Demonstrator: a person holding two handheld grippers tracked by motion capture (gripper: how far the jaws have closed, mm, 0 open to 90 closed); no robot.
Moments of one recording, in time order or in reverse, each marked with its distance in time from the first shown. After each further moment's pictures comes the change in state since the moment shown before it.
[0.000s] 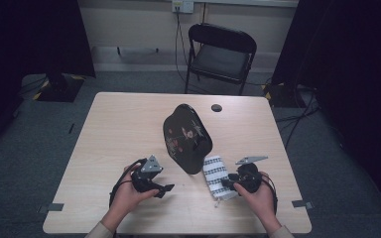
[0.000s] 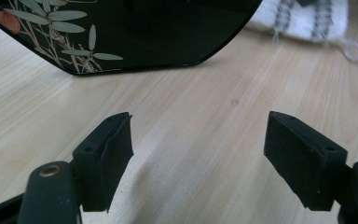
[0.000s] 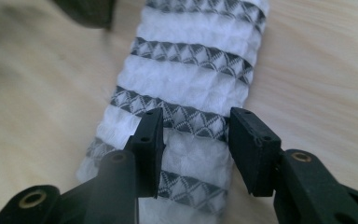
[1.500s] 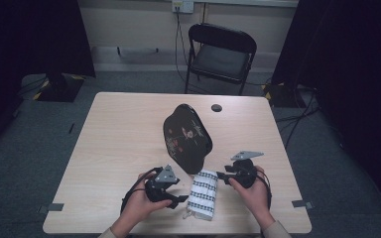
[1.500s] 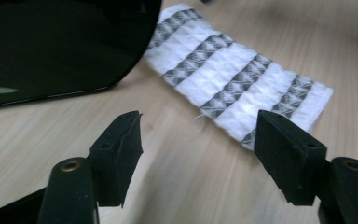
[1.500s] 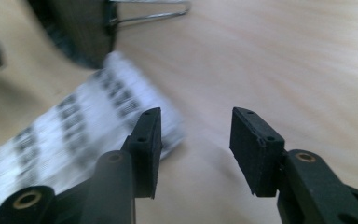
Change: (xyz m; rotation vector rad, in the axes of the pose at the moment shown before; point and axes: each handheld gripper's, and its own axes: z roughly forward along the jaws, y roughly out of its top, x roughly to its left) left arm -0.046 0.017 0.016 0.004 -0.135 0.050; right arm 0.003 0.020 0.005 -0.084 -0.072 -0.057
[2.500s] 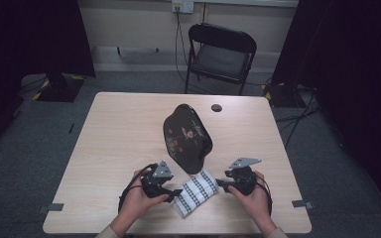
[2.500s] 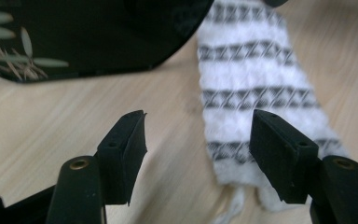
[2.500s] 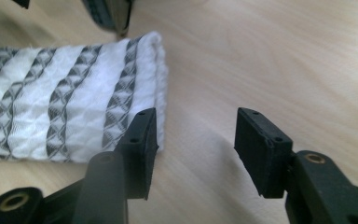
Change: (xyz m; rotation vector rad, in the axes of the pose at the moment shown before) left arm 0.016 -0.004 -0.008 0.027 0.099 -0.053; right arm 0.012 -0.016 -0.003 0.009 0.013 -0.082
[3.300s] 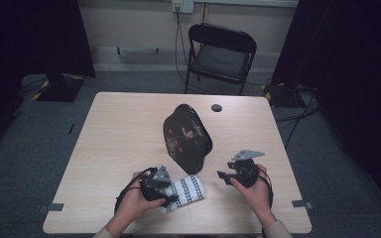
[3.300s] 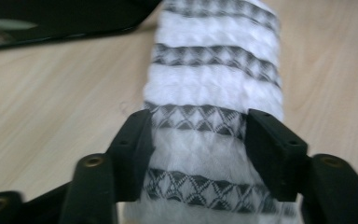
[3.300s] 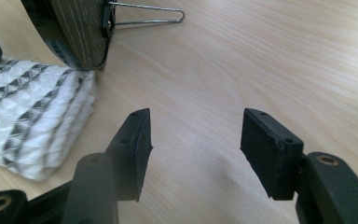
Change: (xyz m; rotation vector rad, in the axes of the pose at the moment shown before) left arm 0.001 -0.011 -0.004 0.097 -0.023 0.015; right arm -0.014 0.014 -0.001 -0.030 -0.027 0.006
